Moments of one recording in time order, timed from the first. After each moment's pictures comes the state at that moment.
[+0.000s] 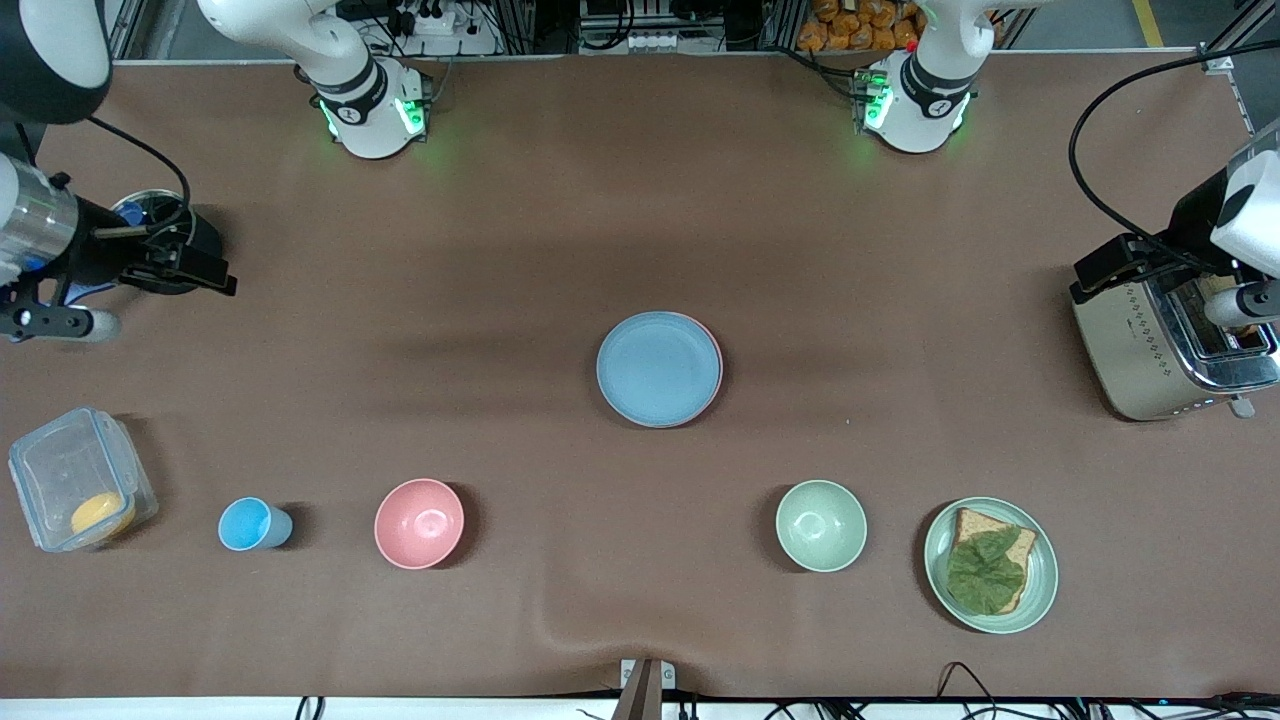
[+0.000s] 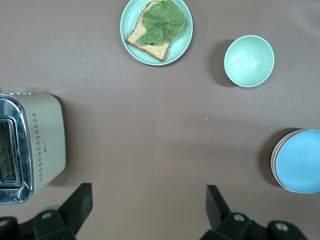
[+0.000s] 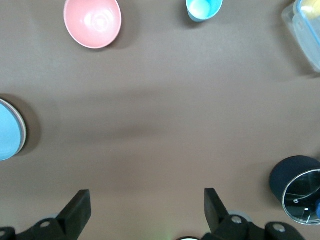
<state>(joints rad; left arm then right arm) 0.03 0.06 -0.11 -1.52 -0.02 1.60 -0.21 0.67 0.11 -0.70 -1.53 0.15 1.48 0.05</state>
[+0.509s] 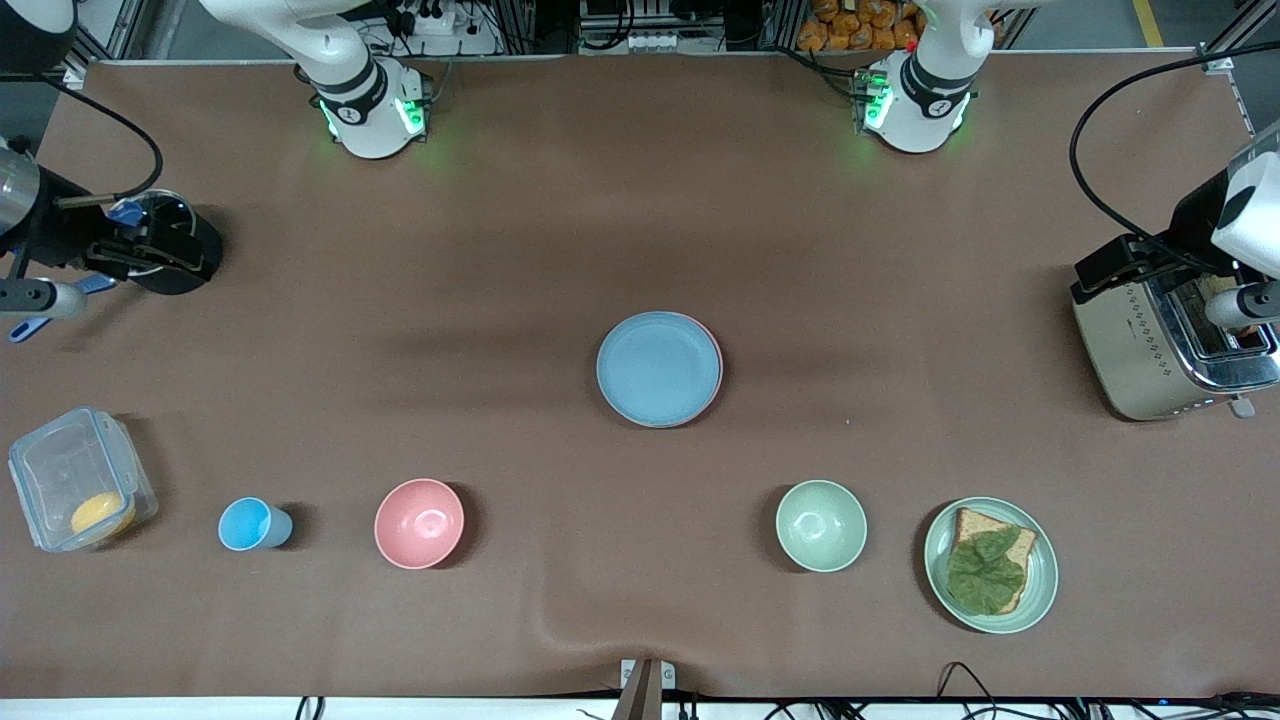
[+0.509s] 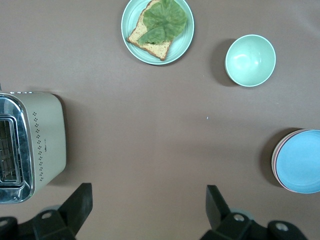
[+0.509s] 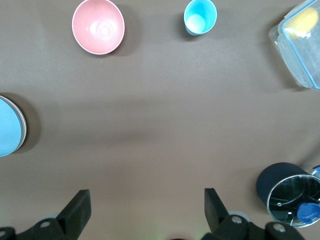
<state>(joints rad) 0.03 0.06 -0.10 -1.52 -0.02 1.59 -0.21 0.13 0.07 -0.11 -1.49 0.06 1.46 0.06</state>
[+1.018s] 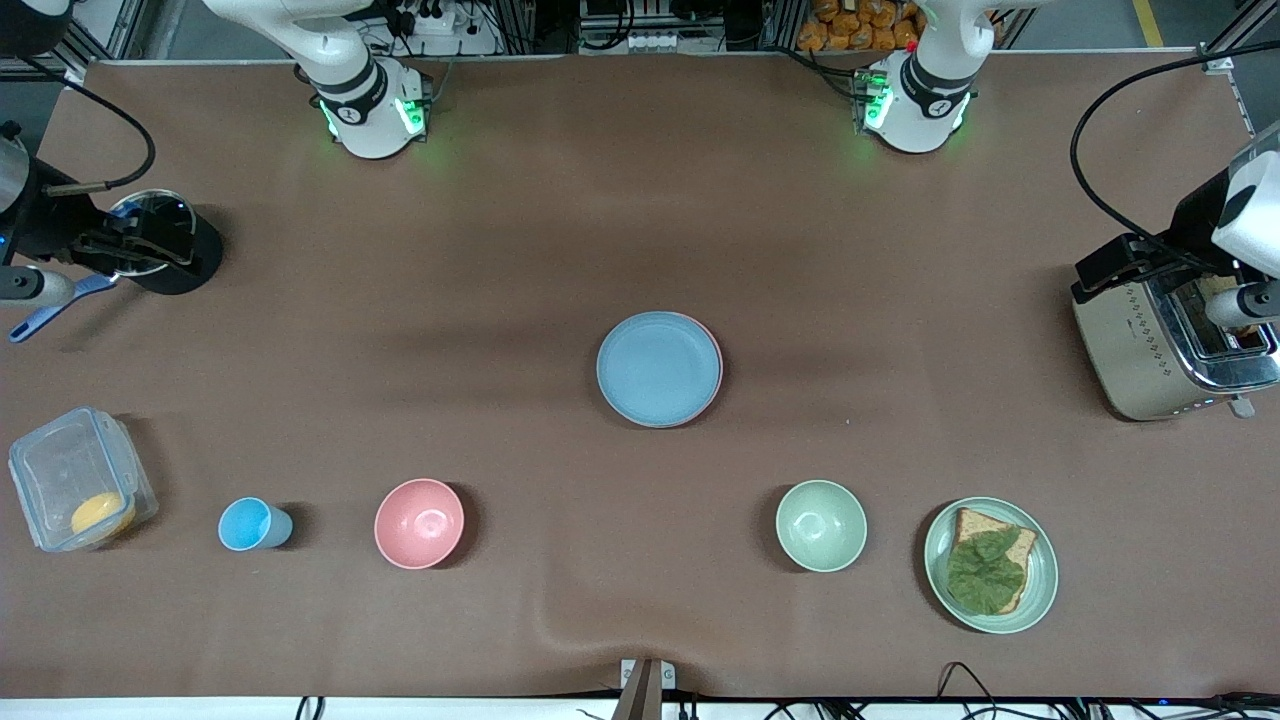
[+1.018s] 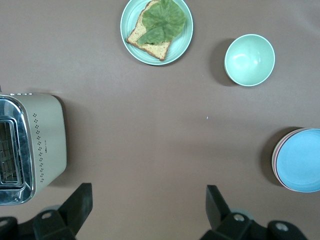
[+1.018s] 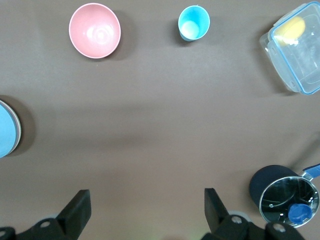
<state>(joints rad) 0.03 0.06 -0.10 -1.52 -0.02 1.59 -0.20 0.10 0.05 -0.08 -1.49 0.02 1.47 0.06</state>
